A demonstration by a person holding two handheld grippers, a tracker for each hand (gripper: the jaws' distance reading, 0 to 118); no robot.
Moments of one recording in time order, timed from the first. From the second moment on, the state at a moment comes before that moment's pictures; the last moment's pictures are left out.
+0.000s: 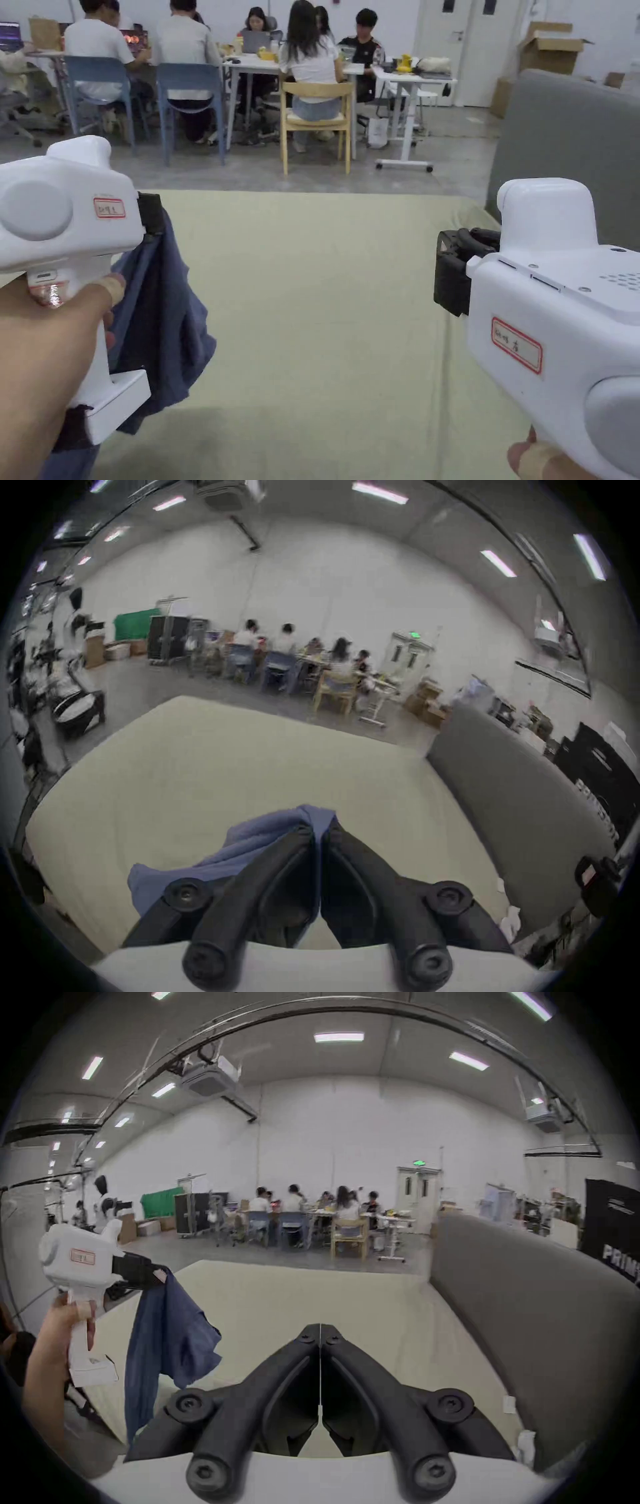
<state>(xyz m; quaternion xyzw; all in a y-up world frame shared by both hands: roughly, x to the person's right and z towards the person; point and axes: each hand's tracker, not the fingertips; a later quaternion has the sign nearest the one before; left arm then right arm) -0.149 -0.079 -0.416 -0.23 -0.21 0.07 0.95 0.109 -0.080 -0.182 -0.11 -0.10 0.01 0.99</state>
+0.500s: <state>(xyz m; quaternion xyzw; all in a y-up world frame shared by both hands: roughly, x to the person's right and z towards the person) 0.101 -0.314 -0.360 -0.46 -0.36 -0.04 0.81 0.183 -0.097 -0.129 -0.11 -0.17 -0.02 0.98</state>
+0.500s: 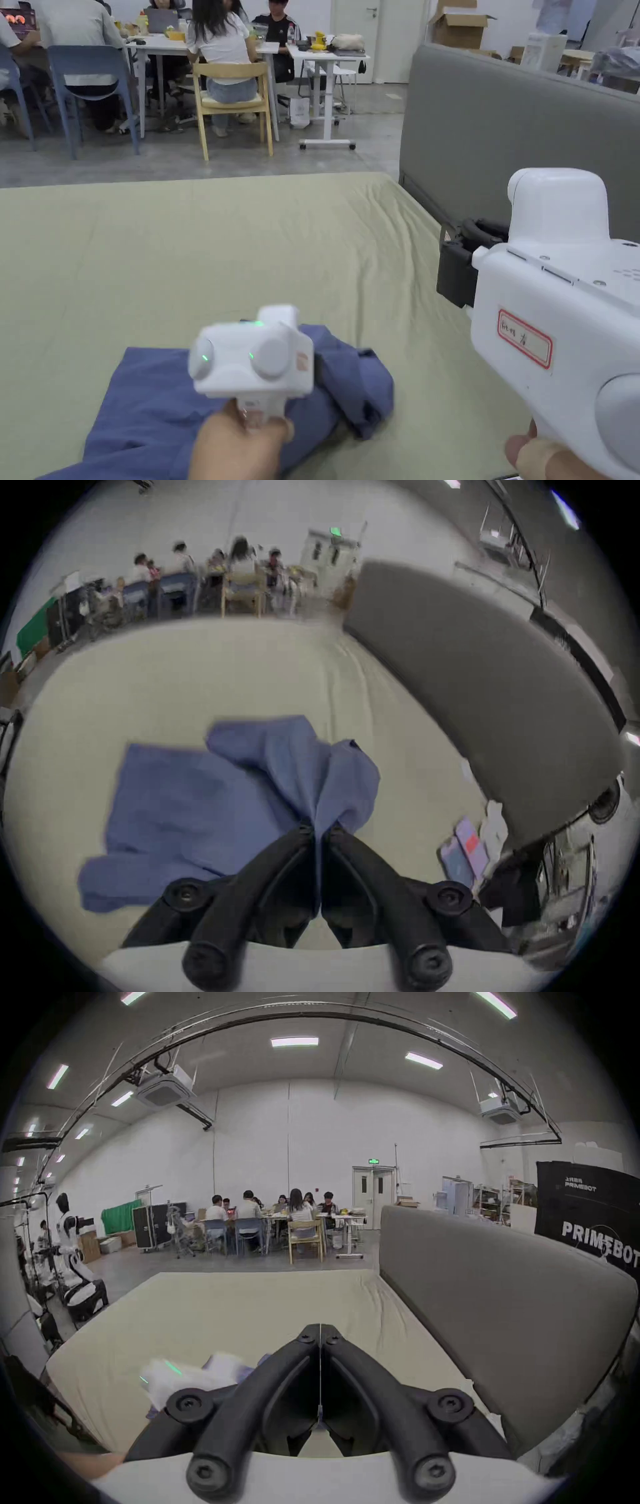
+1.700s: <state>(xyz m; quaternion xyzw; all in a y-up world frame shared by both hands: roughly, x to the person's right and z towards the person) -0.093 -0.360 -0.532 -0.40 -0.22 -0.03 0.89 0.182 -0.270 -0.250 -0.31 -0.07 -0.08 0.95</state>
